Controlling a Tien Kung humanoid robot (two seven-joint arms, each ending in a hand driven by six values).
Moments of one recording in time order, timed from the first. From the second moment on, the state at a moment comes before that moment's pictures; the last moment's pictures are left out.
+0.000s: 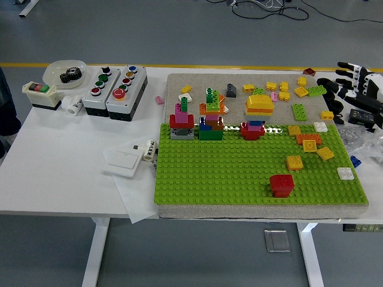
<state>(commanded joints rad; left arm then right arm) -0.12 0.13 -0.25 -0.26 0.17 0.26 0.01 0.50 -0.65 0.99 1.30 -1.04 -0.07 0.03</state>
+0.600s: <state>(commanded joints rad) -0.12 0.13 -0.26 -0.26 0.17 0.26 0.01 0.57 -0.65 0.84 1.33 -1.74 0.05 0.00</state>
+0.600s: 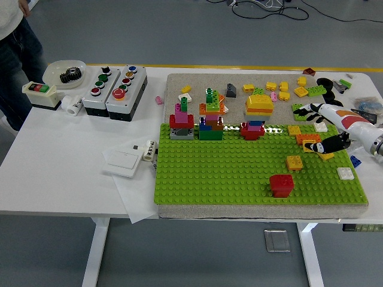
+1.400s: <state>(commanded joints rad) -0.13 0.14 -0.26 -0.26 0.17 0.27 0.01 0.67 -0.58 0.71 1.27 -1.90 0.17 -0.10</state>
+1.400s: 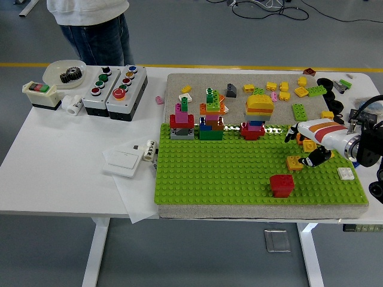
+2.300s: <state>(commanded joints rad) -0.13 0.14 -0.26 -0.26 0.17 0.27 0.01 0.69 -0.55 0.70 1.19 -1.92 0.24 -0.13</state>
